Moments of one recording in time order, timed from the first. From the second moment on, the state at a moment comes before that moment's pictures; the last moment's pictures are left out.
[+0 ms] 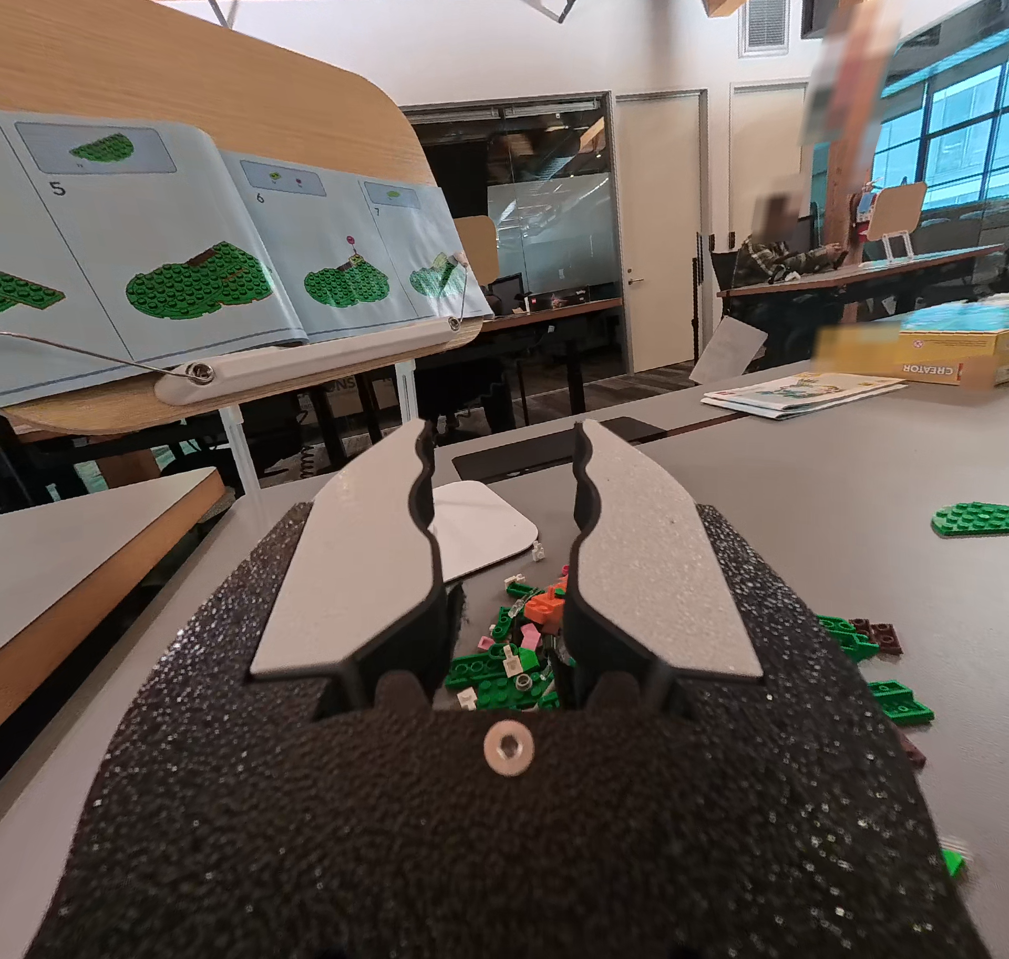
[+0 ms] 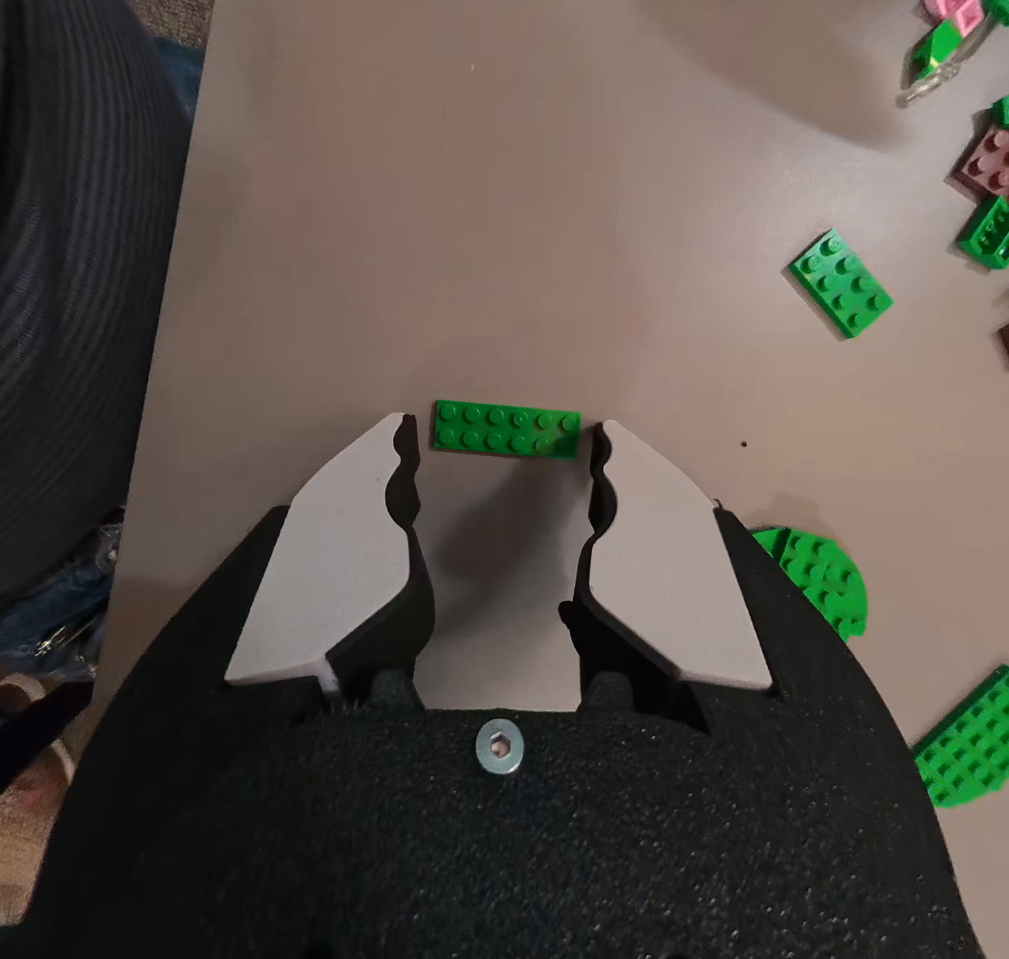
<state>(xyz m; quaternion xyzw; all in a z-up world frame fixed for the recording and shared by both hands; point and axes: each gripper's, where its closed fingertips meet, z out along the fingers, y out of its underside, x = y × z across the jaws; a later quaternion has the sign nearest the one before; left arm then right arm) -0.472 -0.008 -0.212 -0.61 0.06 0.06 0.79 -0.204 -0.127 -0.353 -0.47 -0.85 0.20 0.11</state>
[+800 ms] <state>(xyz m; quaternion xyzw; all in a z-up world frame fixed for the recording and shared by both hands) -0.340 -0.012 -0.225 -0.67 0.25 -0.02 0.70 -0.126 -0.013 -0.308 -0.62 -0.71 0.22 0.26</state>
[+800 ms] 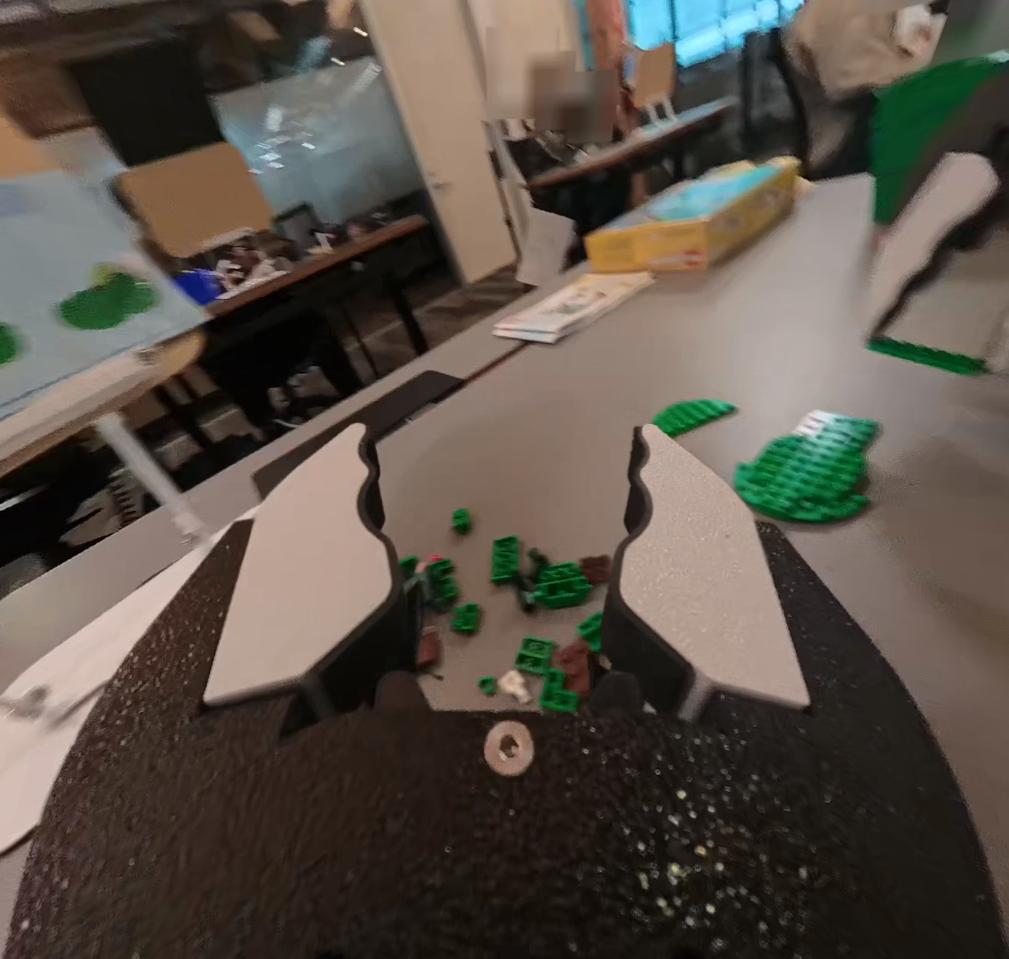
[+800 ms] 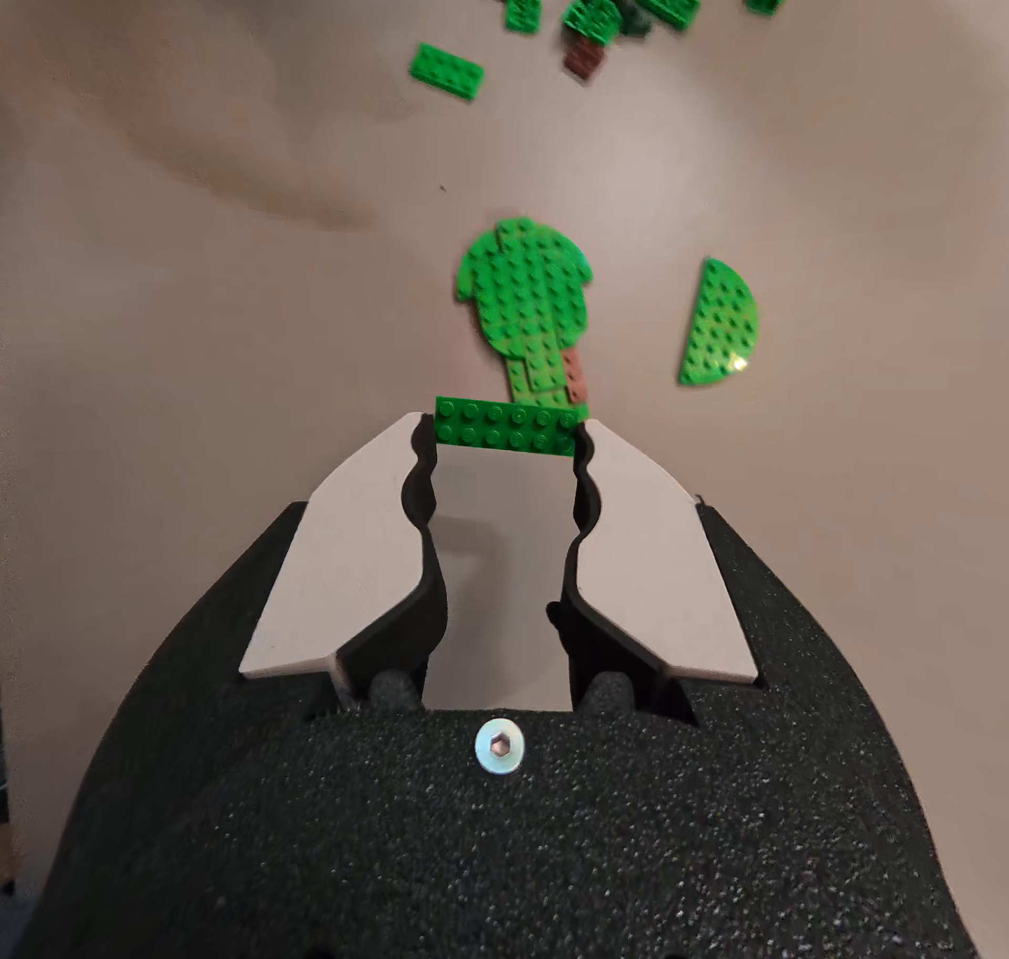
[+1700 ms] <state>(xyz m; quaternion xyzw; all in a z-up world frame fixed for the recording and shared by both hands) -0.198 -0.008 -0.326 -0.74 0.52 -0.18 0.40 -0.108 0.001 -0.332 -0.63 -0.70 0.22 0.25</state>
